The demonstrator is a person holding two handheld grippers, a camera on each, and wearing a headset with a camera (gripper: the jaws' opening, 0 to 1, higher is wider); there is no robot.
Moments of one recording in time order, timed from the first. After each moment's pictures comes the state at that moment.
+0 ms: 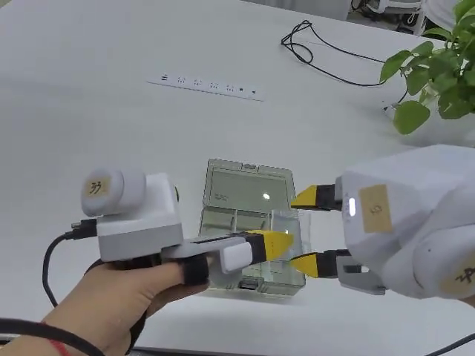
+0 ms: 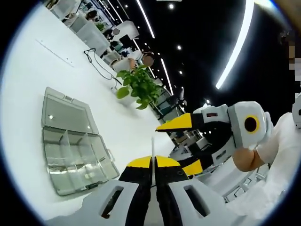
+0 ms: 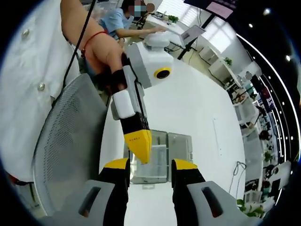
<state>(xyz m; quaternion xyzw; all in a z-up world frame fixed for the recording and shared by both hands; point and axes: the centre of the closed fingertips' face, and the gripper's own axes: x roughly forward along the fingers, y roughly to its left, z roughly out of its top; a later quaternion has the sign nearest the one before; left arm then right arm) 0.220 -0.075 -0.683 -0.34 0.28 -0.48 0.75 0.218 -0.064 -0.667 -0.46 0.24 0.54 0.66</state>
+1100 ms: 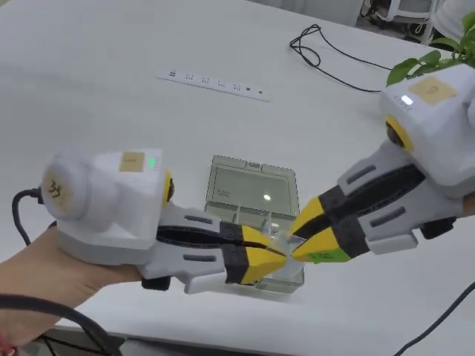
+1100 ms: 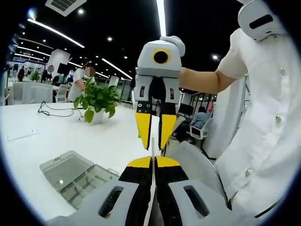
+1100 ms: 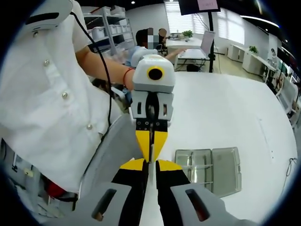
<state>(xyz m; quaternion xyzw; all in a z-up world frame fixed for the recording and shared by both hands) 0.178 -0.065 -0.649 -0.08 0.12 -0.65 0.74 0.178 -0.051 -0.646 -0.25 0.32 0.72 0.56</state>
